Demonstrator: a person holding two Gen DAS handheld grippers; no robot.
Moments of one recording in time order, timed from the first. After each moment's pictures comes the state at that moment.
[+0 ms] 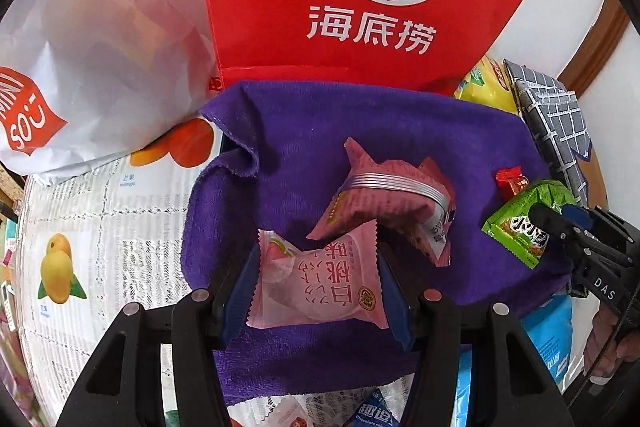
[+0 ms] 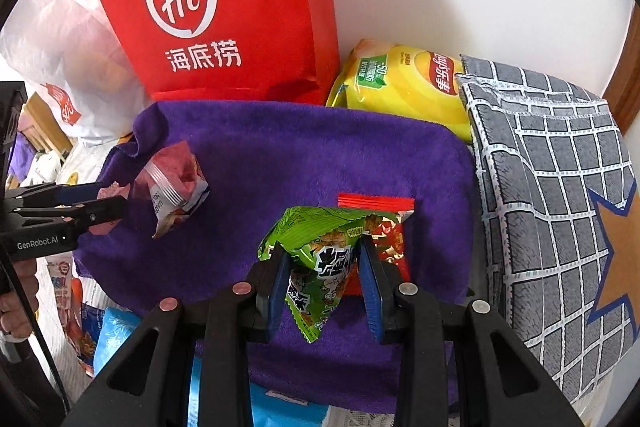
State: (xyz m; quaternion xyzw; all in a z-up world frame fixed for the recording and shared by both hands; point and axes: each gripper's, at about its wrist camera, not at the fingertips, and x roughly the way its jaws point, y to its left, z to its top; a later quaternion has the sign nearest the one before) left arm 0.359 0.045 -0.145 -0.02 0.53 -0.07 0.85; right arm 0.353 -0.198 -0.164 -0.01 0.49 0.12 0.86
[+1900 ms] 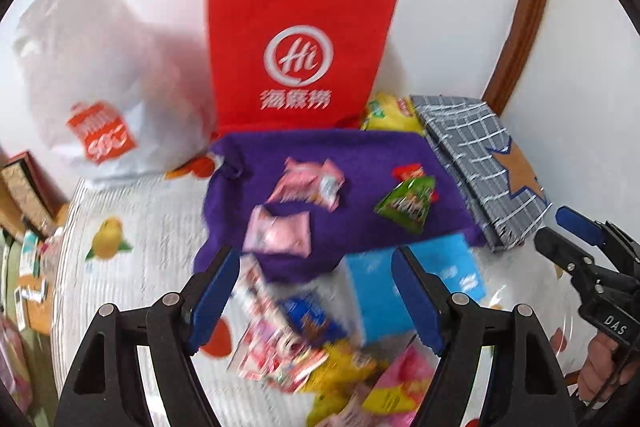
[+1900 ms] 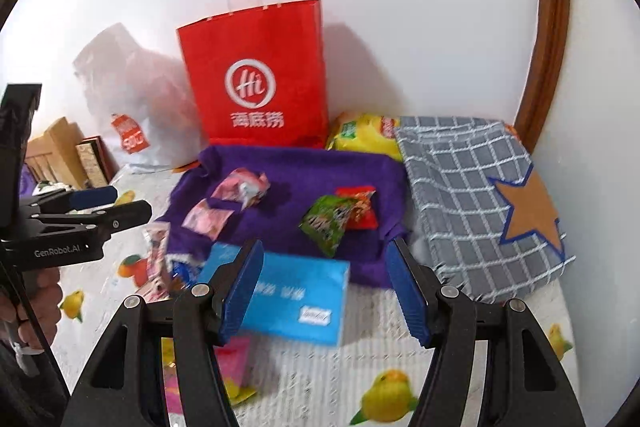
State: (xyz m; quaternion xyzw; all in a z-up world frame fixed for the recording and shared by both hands) left arm 0.209 0.039 -0.051 -0.01 0.42 -0.10 0.90; right arm 0.172 -0.205 -0.053 0.00 0.38 0.08 0.92
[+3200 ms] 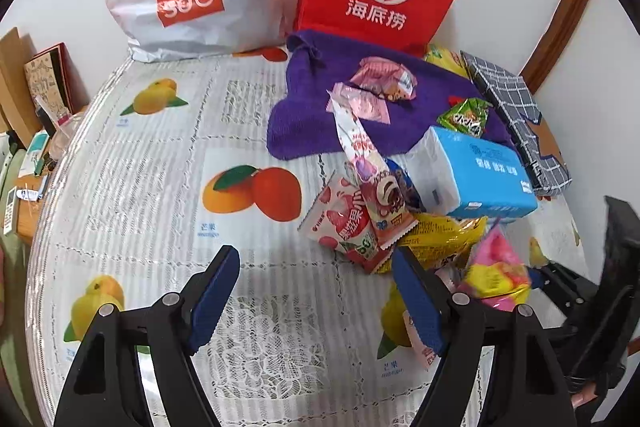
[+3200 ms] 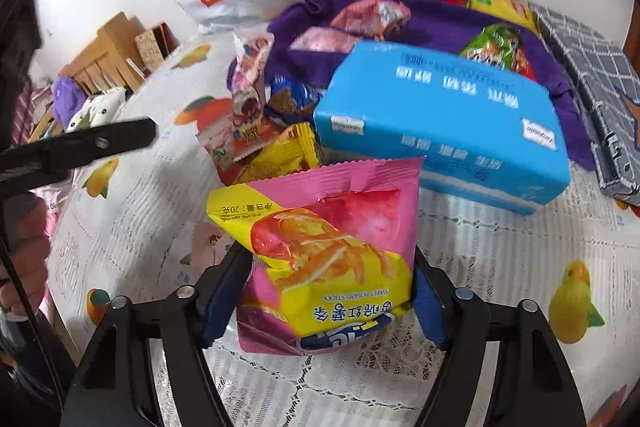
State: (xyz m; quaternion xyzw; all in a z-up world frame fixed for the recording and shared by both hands) left arm 0.141 0.112 -0.135 -0.08 0.48 -0.06 0.87; right arm 0.121 -0.109 -0.181 -0.02 0.50 0.21 0.84
